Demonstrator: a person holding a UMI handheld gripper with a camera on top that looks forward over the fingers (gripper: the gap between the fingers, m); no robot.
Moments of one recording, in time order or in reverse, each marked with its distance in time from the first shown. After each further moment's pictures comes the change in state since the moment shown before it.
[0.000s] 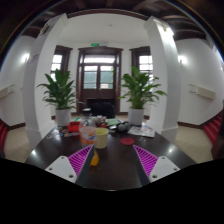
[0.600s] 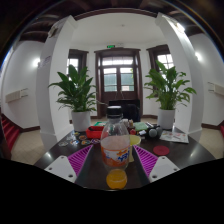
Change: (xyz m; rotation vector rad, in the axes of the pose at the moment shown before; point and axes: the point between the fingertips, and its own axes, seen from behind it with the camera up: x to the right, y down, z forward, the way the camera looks) arm -0.109 0.005 0.132 0.044 -0.239 0.016
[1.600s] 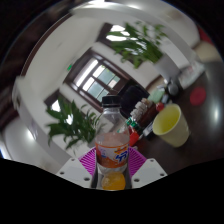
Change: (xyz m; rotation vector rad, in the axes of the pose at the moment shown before) arm -0.079 -0.036 0.122 0.029 -0.110 0.834
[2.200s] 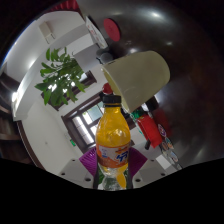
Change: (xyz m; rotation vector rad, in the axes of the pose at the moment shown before) arm 0.017 -0.053 0.047 0.203 -0.161 1.218
